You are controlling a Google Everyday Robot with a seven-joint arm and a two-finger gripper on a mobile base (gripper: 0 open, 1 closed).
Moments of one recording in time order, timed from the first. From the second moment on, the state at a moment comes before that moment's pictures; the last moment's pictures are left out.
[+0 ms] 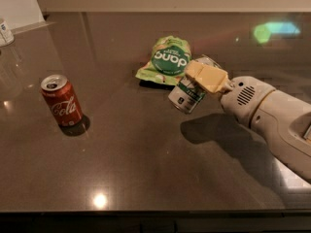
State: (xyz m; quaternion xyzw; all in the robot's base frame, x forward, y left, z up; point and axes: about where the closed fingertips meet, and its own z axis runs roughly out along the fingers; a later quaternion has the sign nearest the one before) arm 0.503 -0.102 0.942 -0.74 0.07 -0.49 0.45
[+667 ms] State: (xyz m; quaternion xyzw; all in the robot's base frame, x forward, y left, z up) arm 0.503 -0.102 0.942 -0.74 0.07 -0.49 0.45
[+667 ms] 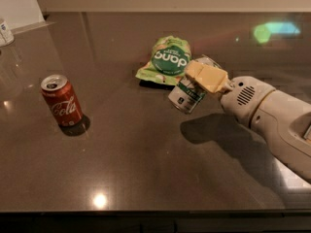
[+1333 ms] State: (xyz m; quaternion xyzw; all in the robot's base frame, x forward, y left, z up) arm 0.506 -0.098 0.945 -0.75 0.05 -0.49 0.45
